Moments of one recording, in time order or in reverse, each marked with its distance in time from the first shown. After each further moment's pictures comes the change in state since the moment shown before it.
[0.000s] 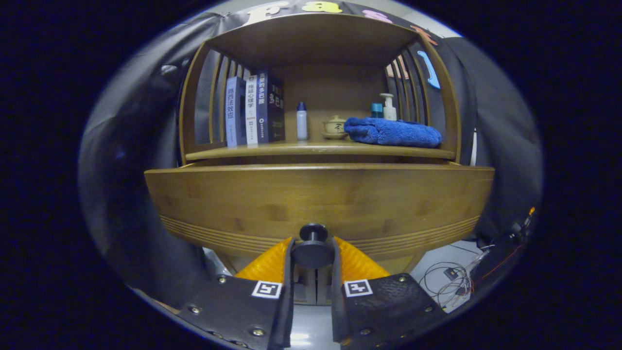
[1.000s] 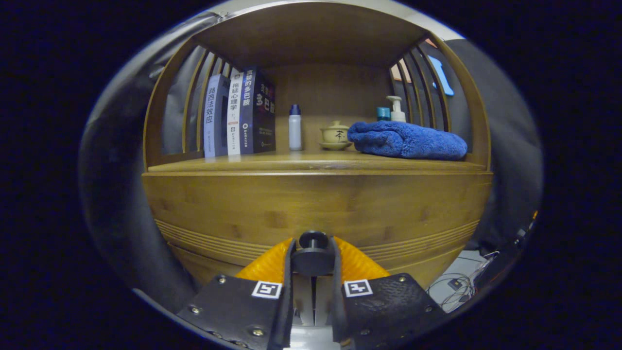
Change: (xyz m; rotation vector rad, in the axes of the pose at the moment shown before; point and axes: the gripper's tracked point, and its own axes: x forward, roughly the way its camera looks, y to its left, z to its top) arm 0.104 0.002 0.034 0.022 -0.077 -0.043
